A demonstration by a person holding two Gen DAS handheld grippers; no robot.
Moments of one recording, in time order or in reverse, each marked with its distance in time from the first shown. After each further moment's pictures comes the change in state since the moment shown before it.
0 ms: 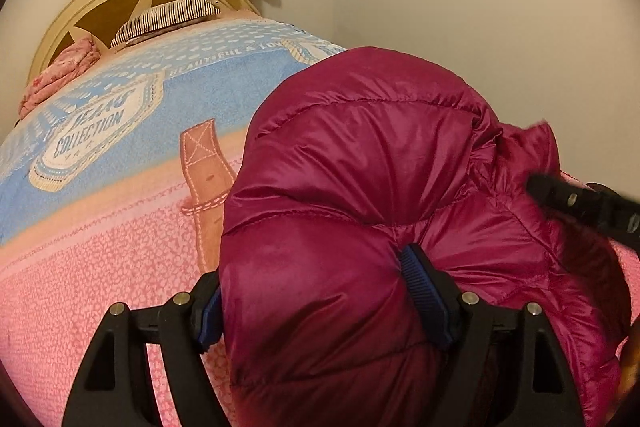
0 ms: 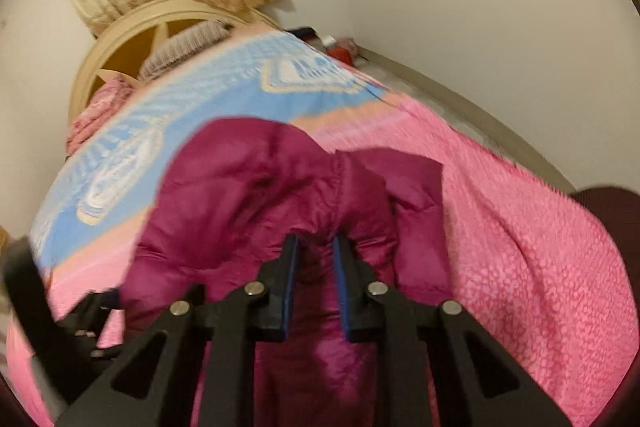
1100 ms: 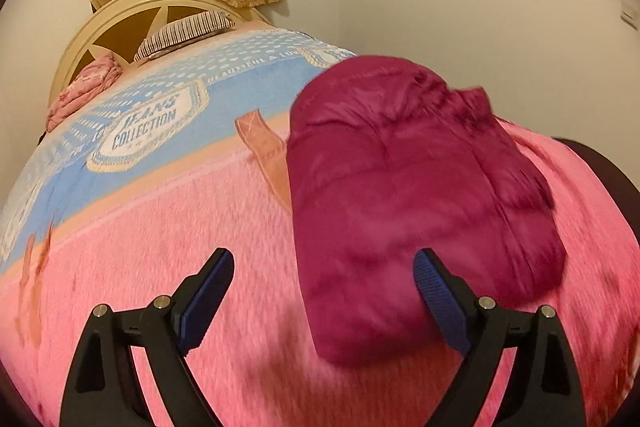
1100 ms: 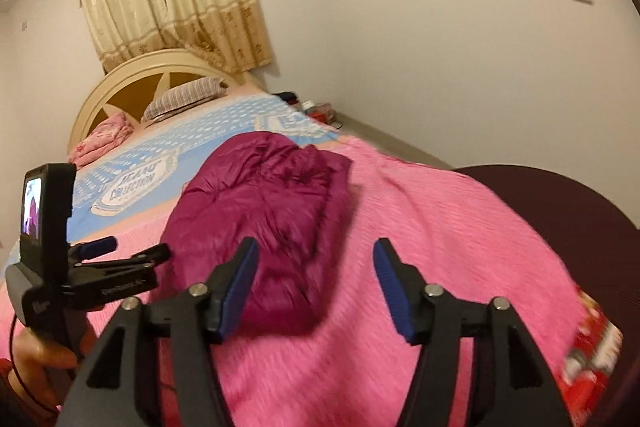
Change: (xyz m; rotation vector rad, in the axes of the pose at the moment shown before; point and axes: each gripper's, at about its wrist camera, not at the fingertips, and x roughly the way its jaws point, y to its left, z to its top) left arm -0.116 0.005 -0.060 0.061 0.005 0.067; right arm -0.199 -0.009 -0.143 -0.039 -0.292 -0.113
